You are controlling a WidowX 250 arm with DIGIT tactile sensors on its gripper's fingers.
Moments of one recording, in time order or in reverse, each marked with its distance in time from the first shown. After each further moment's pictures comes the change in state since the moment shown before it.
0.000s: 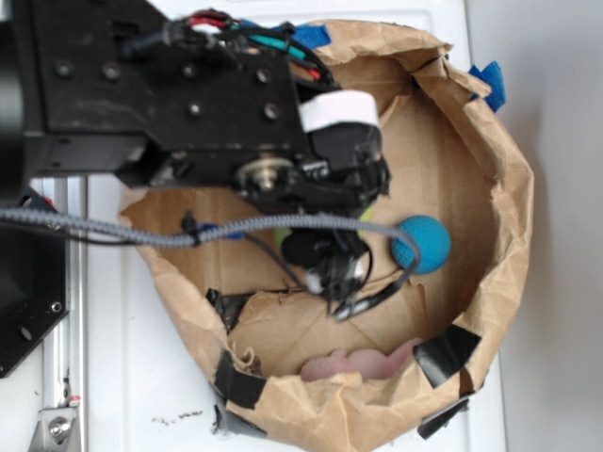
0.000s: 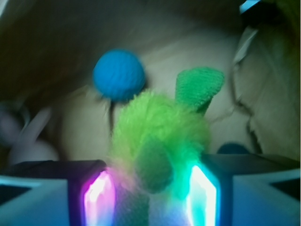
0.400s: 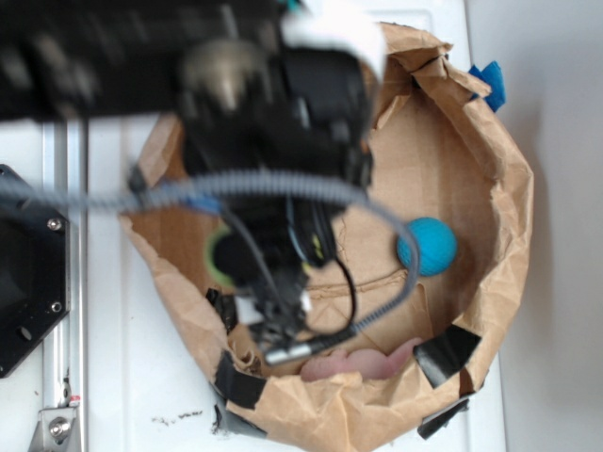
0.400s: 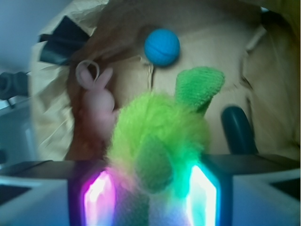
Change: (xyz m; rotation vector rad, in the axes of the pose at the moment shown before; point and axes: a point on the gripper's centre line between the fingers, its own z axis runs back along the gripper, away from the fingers) arm -0.020 -0.008 0.078 -0.096 0.143 -0.066
